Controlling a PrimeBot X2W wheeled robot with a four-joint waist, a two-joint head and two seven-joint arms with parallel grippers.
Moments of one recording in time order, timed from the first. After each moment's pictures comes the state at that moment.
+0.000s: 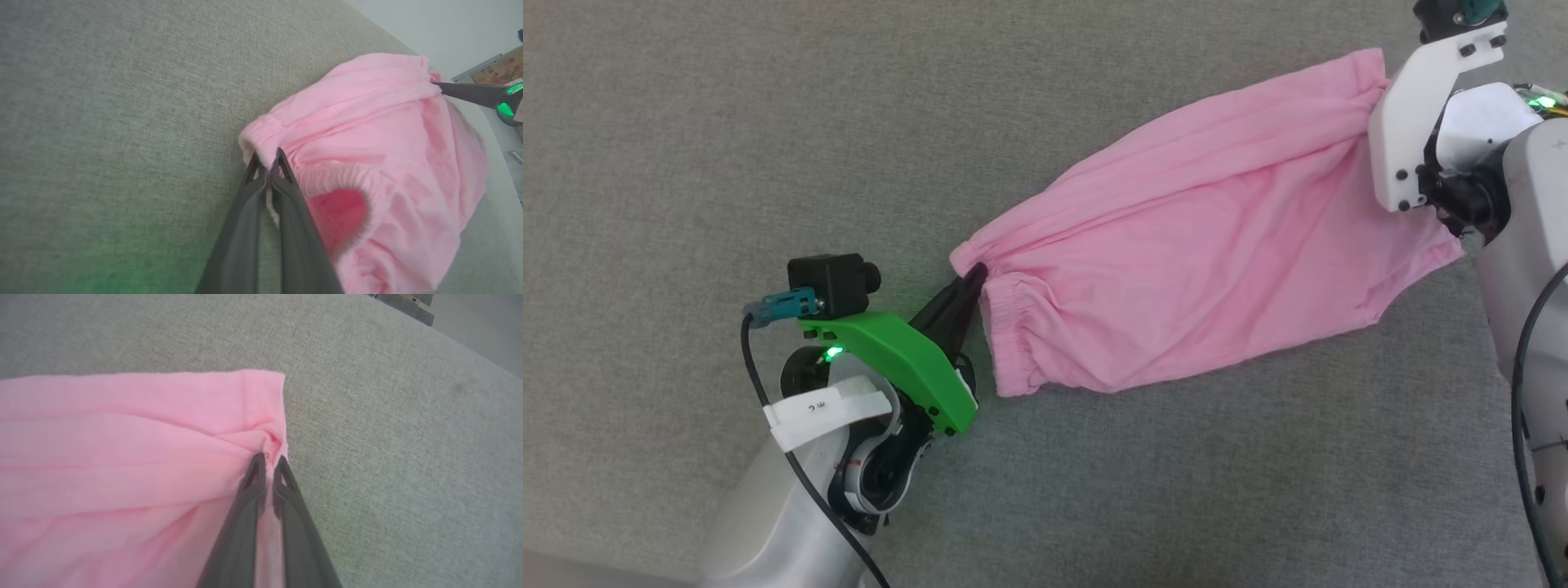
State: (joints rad) left arm -0.39 0.25 -0.44 0.10 -0.84 0.06 0.17; right arm -0.95 -0.25 0.14 0.64 0.14 0.13 0.72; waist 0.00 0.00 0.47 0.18
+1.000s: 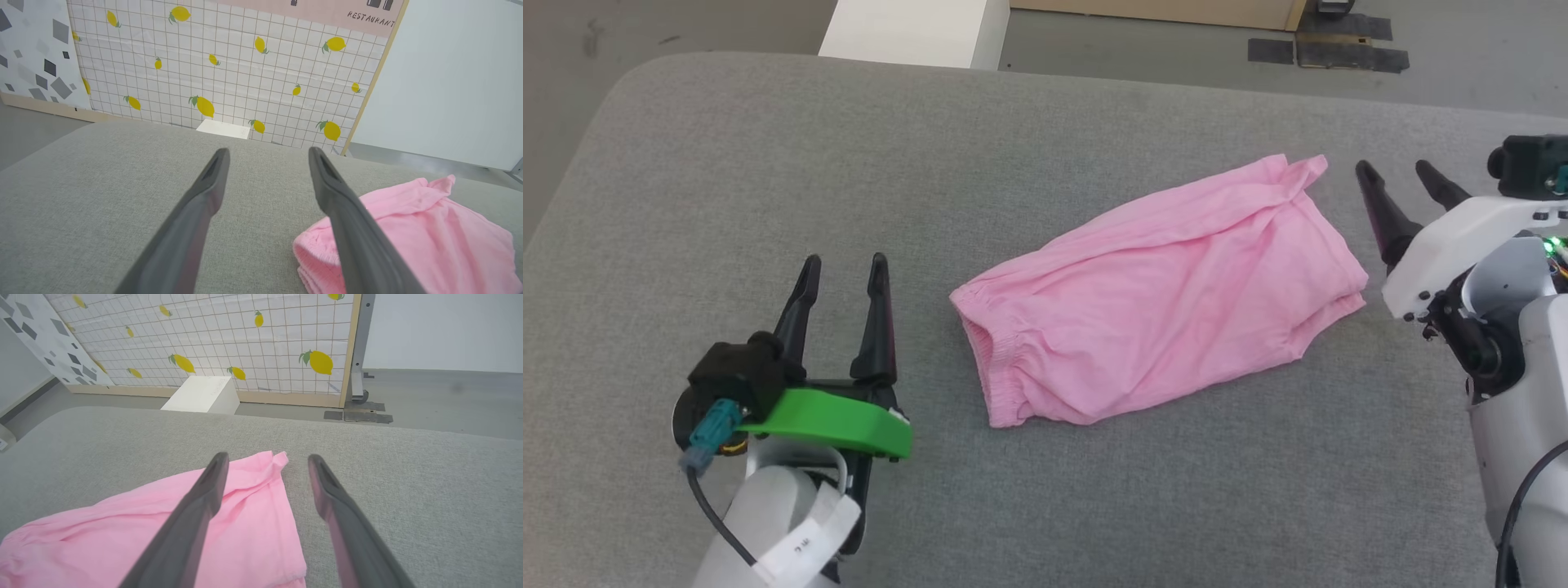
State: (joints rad) left arm -0.23 0.20 -0.23 0.08 -0.43 0.04 -0.26; right arm -0.57 -0.22 -0.02 0.39 0.35 0.13 0.27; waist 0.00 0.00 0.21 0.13
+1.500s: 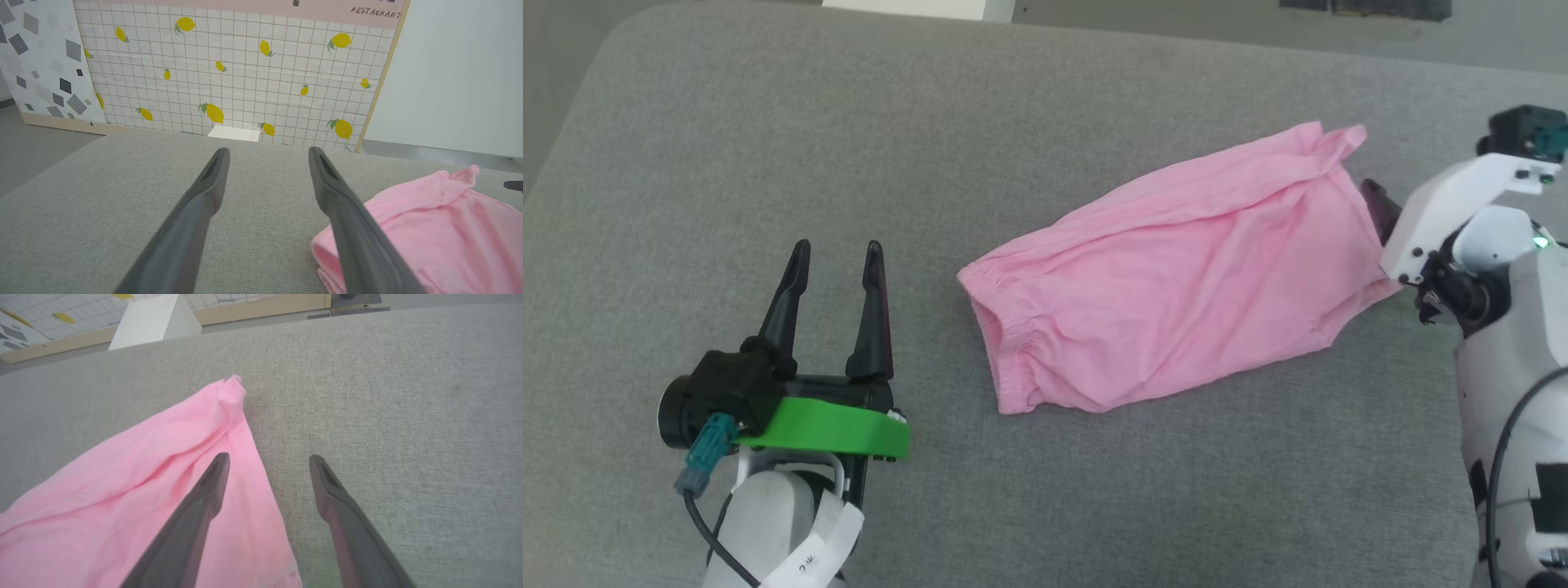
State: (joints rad) left arm -0.19 0.06 -0.06 0.01 -0.20 -0.09 -0.26; right arm -0.78 -0.11 -0.28 0.76 0.14 0.13 0.42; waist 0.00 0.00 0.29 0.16
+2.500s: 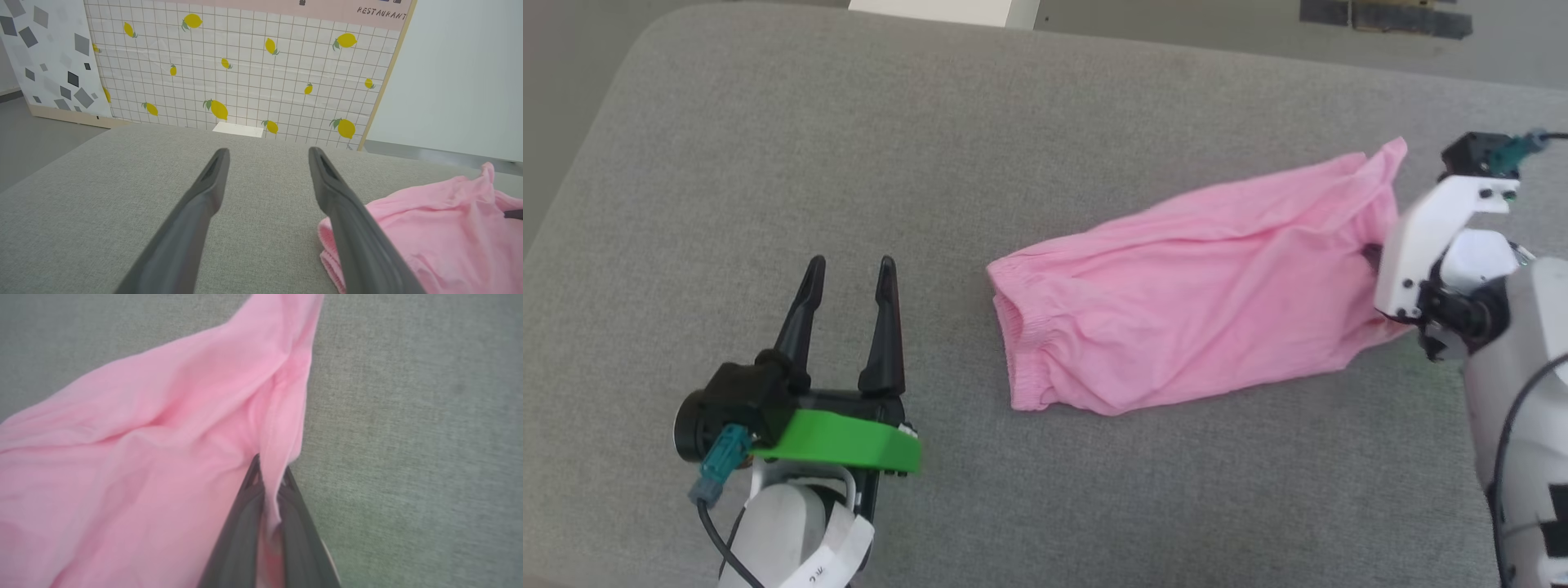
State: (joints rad) left arm -0.17 0.06 -0.08 0.01 -0.22 -0.08 -0.26; right arm -0.76 -0.16 -0.15 0.75 0.20 0.13 0.66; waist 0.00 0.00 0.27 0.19
